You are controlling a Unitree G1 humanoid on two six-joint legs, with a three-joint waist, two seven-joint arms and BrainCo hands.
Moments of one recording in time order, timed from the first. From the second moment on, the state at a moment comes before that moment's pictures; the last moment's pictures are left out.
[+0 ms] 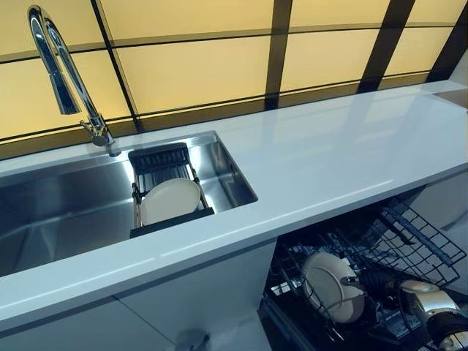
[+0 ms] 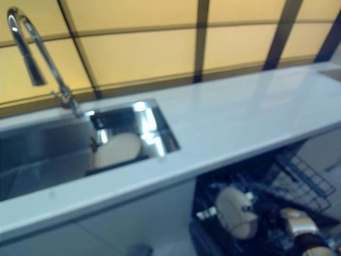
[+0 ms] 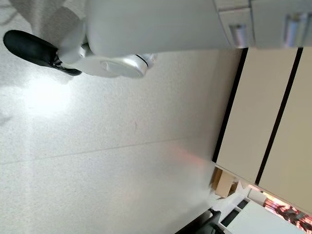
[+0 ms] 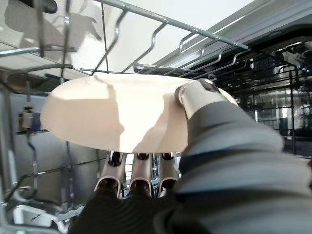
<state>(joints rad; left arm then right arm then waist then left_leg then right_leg) -0.07 0.29 -0.04 1.22 -0.74 -0.10 -0.15 -0.50 -0.74 0.17 0.84 0.36 0.30 0.51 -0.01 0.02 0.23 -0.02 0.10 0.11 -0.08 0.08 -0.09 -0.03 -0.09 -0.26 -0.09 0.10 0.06</state>
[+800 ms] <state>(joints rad) -0.11 0.28 -0.06 1.20 -0.74 -0.10 -0.14 -0.56 -0.72 0.22 0.92 0.26 0.25 0.46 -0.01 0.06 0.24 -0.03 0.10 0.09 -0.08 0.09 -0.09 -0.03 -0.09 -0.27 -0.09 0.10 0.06</state>
